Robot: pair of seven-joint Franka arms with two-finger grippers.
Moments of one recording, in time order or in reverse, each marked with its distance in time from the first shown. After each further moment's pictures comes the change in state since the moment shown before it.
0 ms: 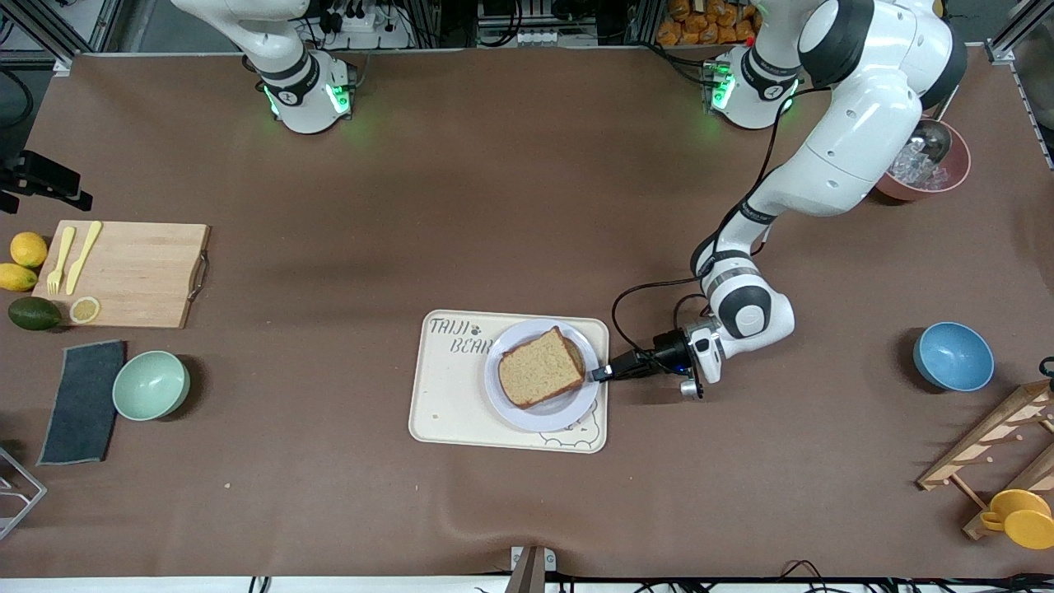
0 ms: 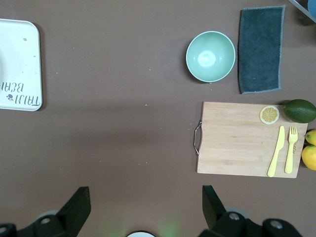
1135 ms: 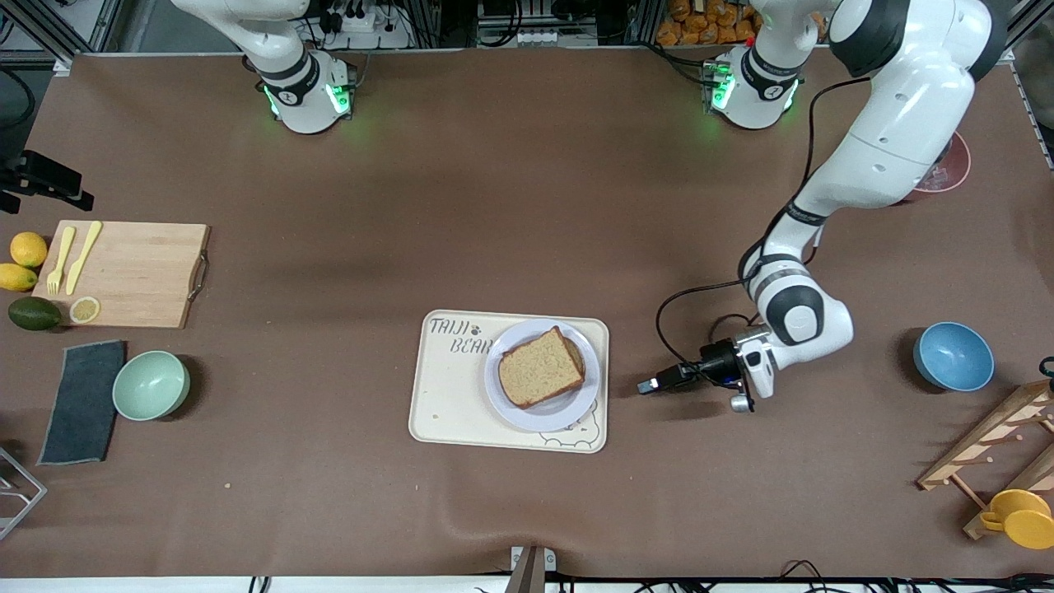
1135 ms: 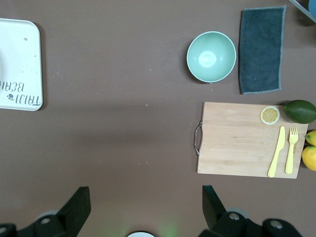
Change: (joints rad) left arm 0.125 -0.113 0.003 -0.020 0.294 -0.009 -0.277; right arm 0.000 0.000 0.002 0.000 0.000 0.000 0.000
